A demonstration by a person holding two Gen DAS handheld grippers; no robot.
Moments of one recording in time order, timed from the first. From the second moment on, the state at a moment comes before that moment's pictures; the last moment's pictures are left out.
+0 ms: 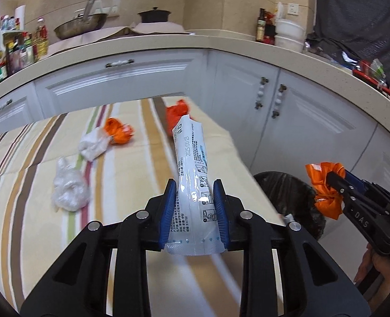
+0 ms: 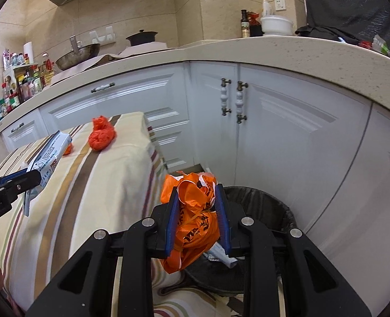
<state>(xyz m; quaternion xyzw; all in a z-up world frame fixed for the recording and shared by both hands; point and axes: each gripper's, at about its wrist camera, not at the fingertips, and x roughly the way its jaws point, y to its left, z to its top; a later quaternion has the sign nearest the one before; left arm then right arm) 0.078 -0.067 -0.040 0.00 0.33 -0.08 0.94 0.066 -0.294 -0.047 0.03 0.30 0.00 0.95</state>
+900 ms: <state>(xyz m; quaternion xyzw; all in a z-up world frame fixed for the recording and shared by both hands) 0.112 -0.211 -0.066 0.06 0.34 -0.18 0.92 0.081 -0.375 -0.051 0.05 0.28 -0.08 0.96</state>
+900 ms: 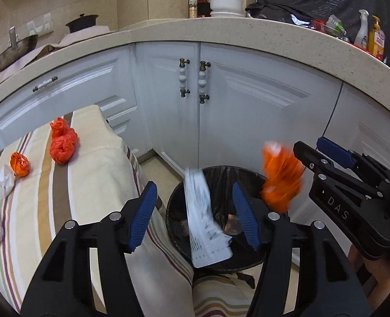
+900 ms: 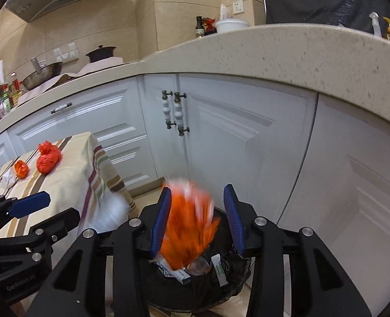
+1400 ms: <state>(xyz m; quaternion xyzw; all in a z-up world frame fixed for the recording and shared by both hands) 0.103 -0.155 -0.041 0.03 0.32 -0.14 0.94 0.071 -0.353 -0.035 0.05 0.27 -0.07 0.96</state>
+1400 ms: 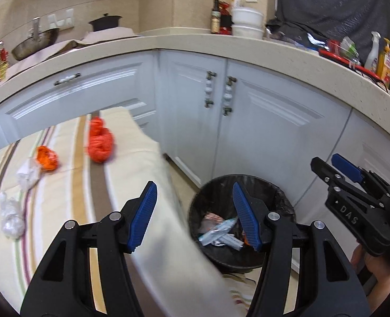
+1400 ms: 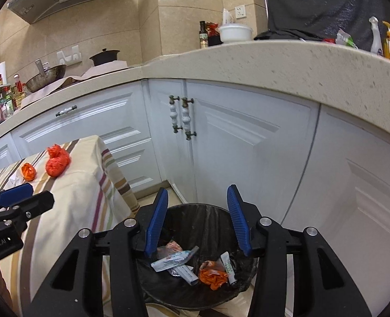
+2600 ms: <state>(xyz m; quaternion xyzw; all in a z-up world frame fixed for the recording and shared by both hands) 0.099 0.079 -0.052 -0.04 0.35 0.08 0.93 0.134 -0.146 -0.028 -0.02 0.30 0.14 0.95</state>
